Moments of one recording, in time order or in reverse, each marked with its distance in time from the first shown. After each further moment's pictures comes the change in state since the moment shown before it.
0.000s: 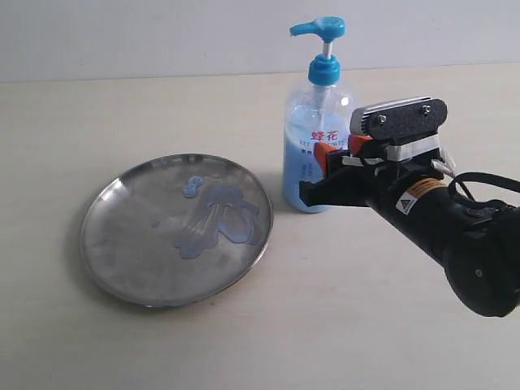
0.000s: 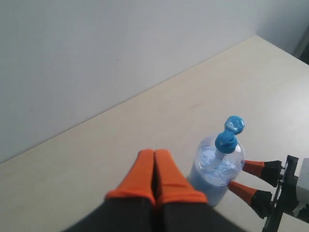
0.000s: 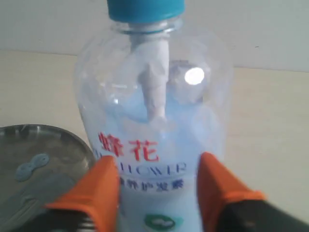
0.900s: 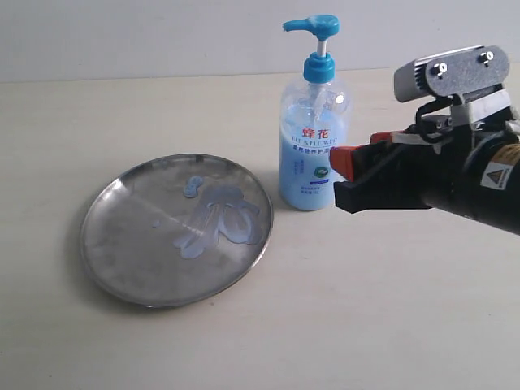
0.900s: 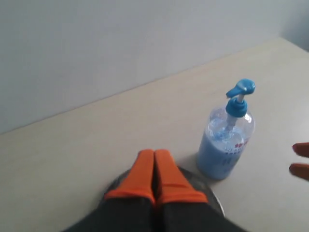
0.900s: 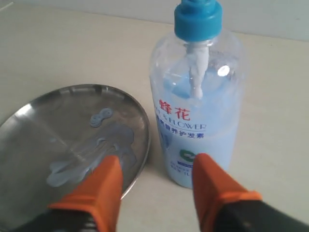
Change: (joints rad) left arm 0.000 -0.351 0.458 0.102 -0.163 -0.108; right arm 0.000 -0.575 0.004 -0.061 0.753 -0.041
